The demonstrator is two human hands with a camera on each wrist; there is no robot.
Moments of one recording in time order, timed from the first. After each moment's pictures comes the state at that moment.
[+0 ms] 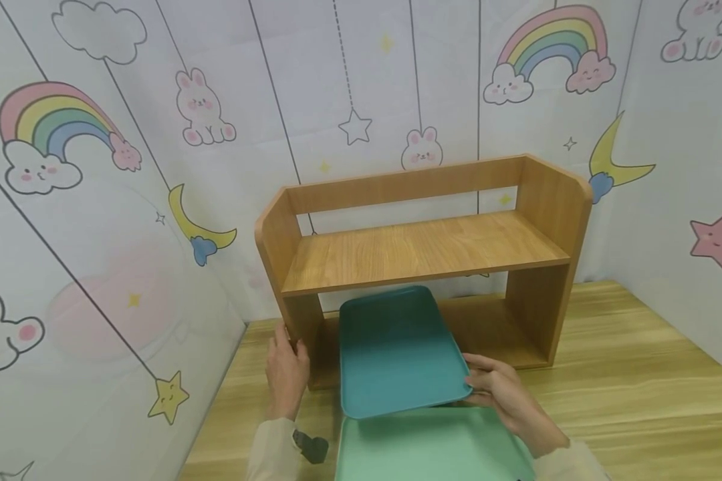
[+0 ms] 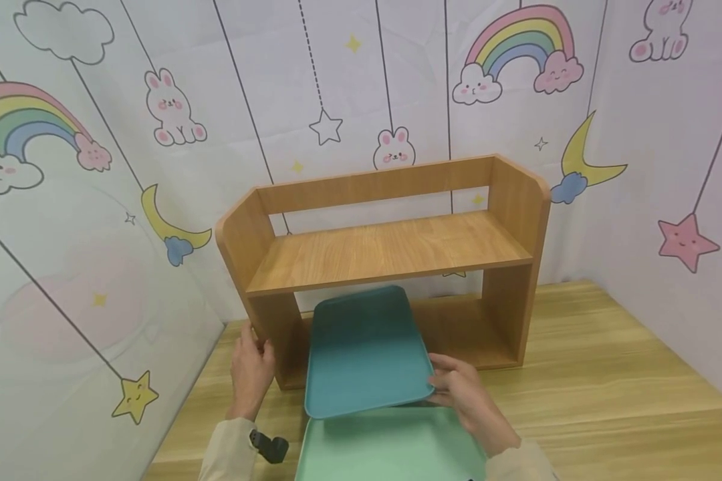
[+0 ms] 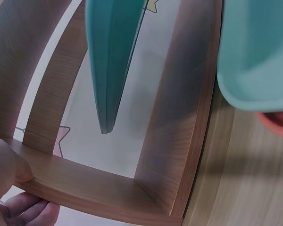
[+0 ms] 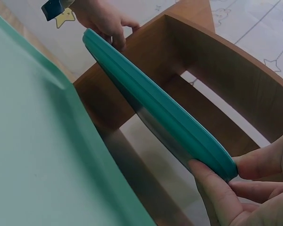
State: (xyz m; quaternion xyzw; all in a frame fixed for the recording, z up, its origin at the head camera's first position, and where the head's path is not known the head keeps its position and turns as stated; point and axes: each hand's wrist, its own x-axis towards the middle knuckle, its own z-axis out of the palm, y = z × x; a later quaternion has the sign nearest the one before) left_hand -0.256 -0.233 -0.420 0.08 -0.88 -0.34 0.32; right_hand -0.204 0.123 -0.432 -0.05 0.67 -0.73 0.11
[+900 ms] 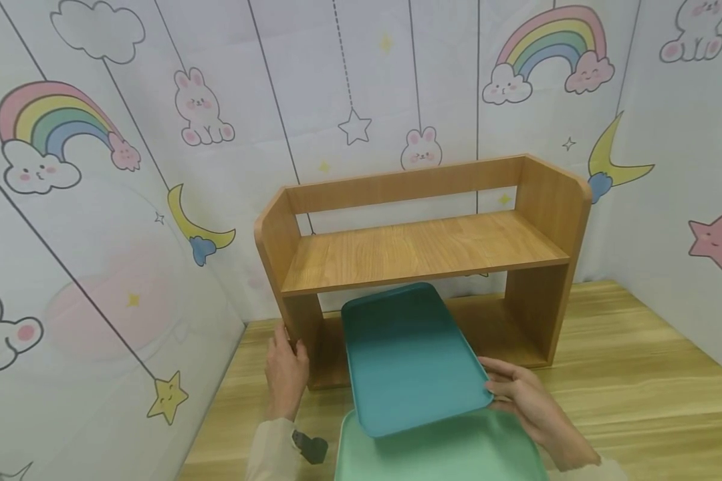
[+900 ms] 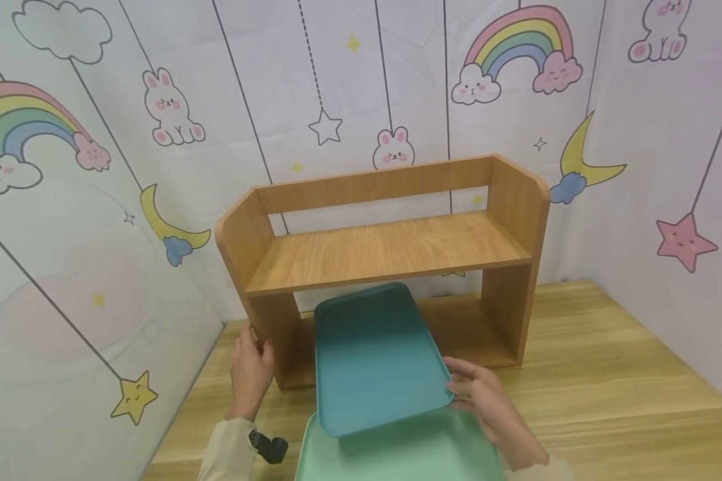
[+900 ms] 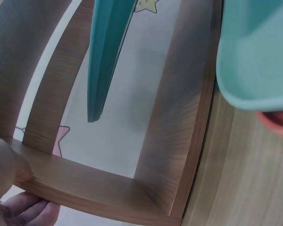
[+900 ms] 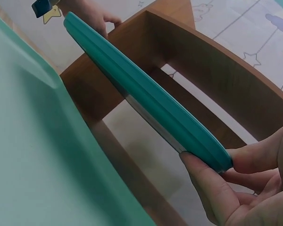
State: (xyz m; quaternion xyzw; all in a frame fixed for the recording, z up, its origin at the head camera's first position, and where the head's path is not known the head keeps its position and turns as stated) left_hand -0.255 -0.233 -0.420 0.08 -0.89 -0.33 0.31; right_hand -0.193 0.154 -0.435 -0.08 0.68 -0.72 0.11
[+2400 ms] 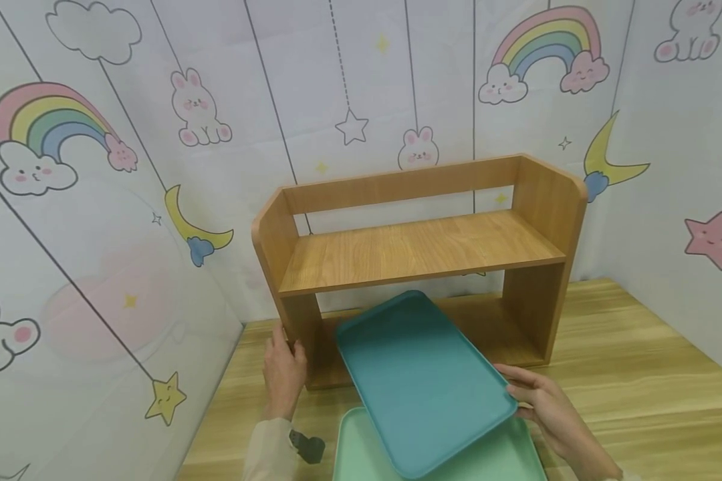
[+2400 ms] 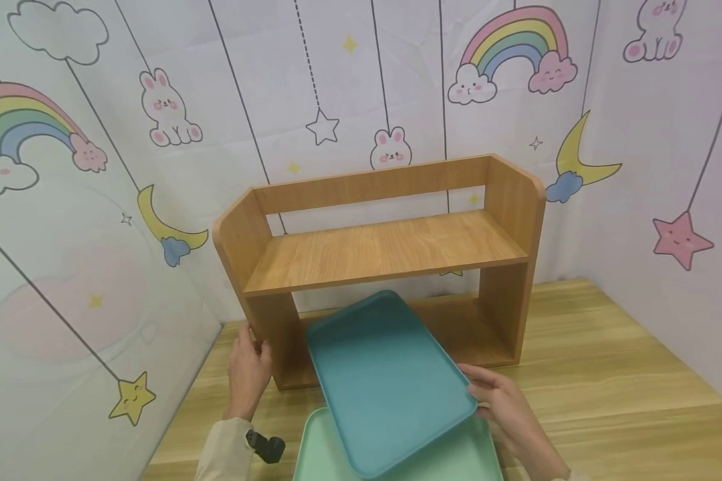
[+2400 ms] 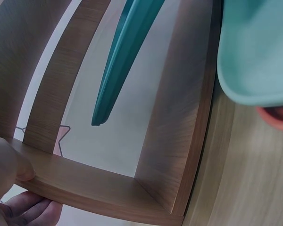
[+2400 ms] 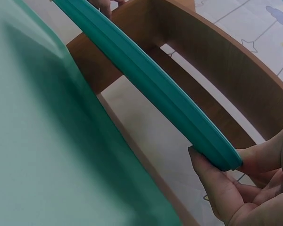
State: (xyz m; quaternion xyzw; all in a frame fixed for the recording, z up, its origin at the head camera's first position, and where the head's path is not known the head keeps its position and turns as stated) left_hand -0.256 -0.233 -0.420 0.07 -0.88 -0.33 0.33; right_hand -0.178 0.181 -0.445 -0.06 0.70 -0.71 0.08
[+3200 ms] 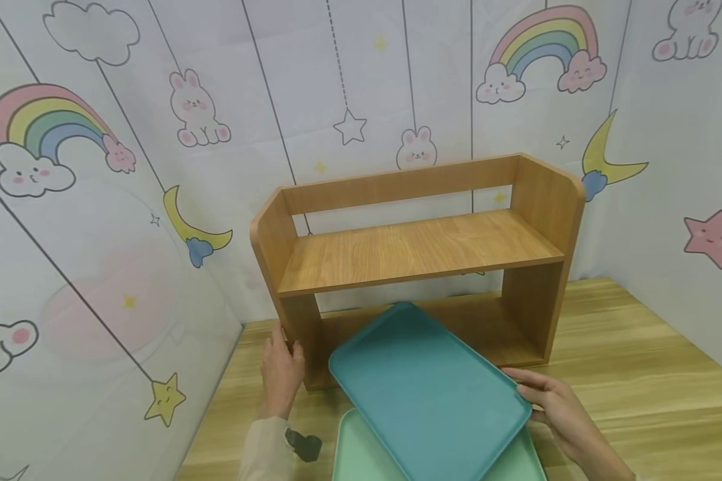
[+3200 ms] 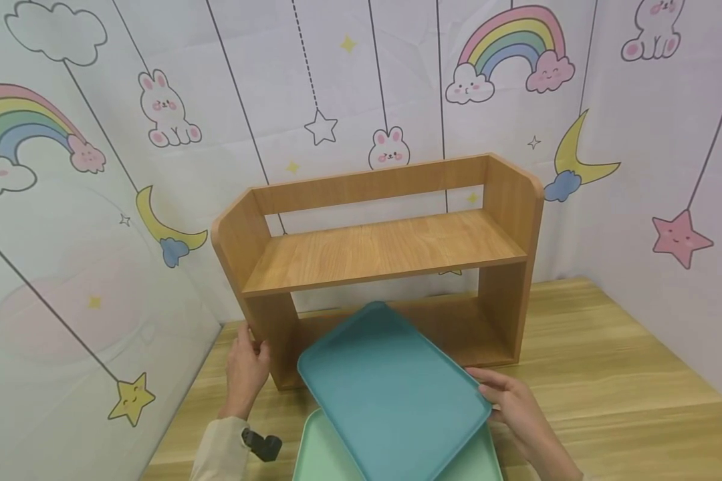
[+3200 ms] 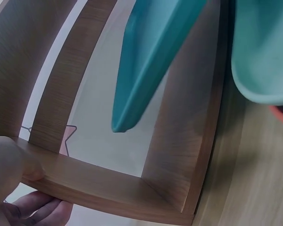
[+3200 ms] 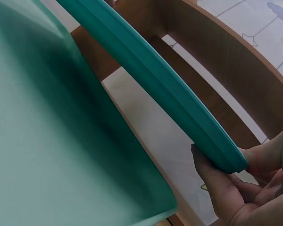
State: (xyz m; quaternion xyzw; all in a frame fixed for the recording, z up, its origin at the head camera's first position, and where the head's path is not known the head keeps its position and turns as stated) left_hand -0.255 -0.236 -0.416 0.06 -0.89 -0.33 0.30; right_hand -0.174 0.195 -0.450 -0.02 0.72 -0.69 0.07
